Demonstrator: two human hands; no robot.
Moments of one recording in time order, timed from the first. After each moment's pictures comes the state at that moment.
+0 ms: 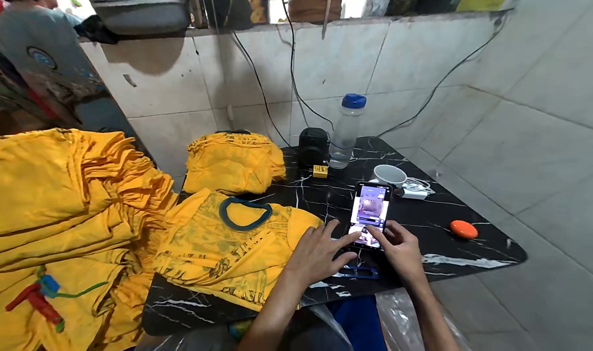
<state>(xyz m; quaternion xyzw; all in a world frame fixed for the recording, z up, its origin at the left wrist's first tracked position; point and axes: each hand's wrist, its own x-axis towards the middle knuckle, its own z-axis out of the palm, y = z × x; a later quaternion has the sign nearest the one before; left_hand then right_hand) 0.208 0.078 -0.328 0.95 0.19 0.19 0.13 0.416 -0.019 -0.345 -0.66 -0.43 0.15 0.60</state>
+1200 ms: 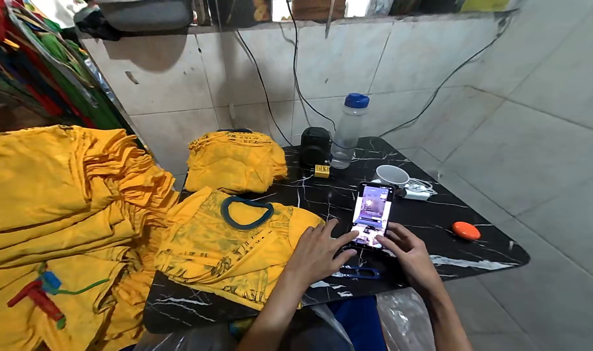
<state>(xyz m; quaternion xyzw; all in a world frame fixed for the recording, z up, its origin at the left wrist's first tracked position) 0.206 0.078 -0.329 0.95 0.21 0.21 0.12 0.433 -0.035 -0.346 -0.61 -0.46 0.26 0.59</state>
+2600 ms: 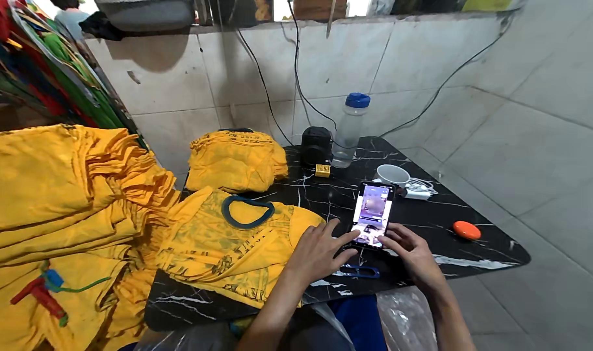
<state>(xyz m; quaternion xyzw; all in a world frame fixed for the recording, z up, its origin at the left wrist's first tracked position) 0.205 0.077 -0.327 0.95 0.21 0.21 0.13 0.440 -0.038 -0.346 -0.62 -0.46 0.27 0.58</state>
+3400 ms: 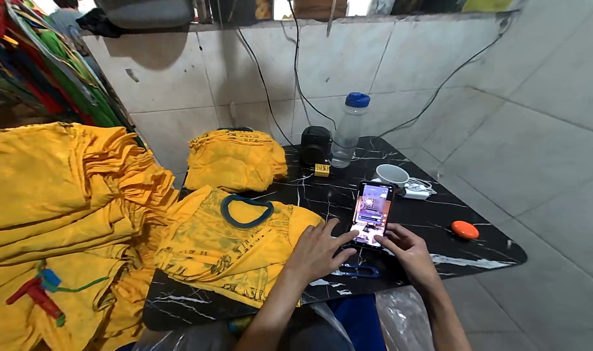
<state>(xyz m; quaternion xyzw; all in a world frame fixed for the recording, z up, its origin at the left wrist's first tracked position) 0.206 0.078 -0.329 0.95 0.21 0.21 0.12 0.435 -0.035 -0.345 -0.62 -0.45 0.25 0.59</state>
